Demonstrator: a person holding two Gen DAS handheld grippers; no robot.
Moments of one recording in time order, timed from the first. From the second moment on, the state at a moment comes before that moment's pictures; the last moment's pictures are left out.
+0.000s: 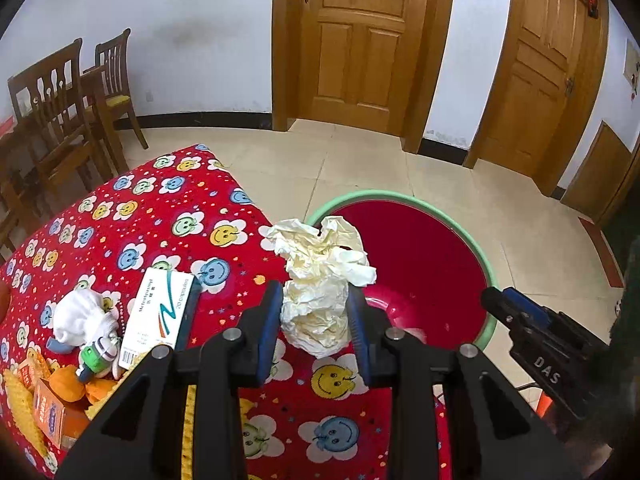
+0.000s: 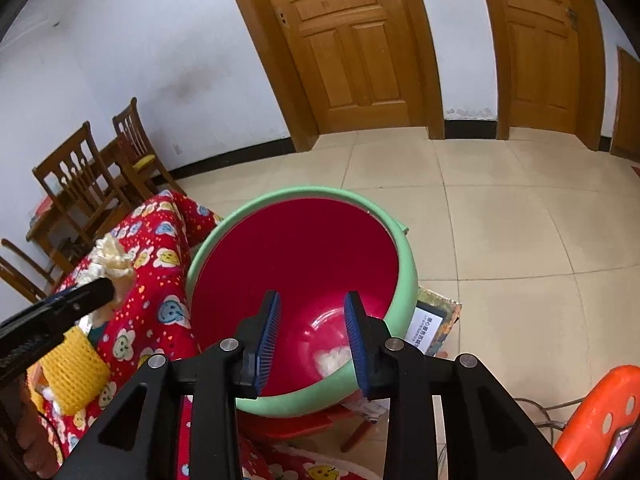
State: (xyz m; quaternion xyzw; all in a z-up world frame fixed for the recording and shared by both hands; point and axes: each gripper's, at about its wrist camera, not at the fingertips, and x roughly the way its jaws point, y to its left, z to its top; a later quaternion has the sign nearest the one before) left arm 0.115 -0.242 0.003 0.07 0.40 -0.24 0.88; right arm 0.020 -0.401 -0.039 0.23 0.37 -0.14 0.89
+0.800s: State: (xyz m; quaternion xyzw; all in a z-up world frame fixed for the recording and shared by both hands) left arm 0.113 -0.286 -0.012 0.11 0.40 -0.25 0.88; right arm -0.028 -0.421 -0.041 0.28 0.36 -0.18 0.87
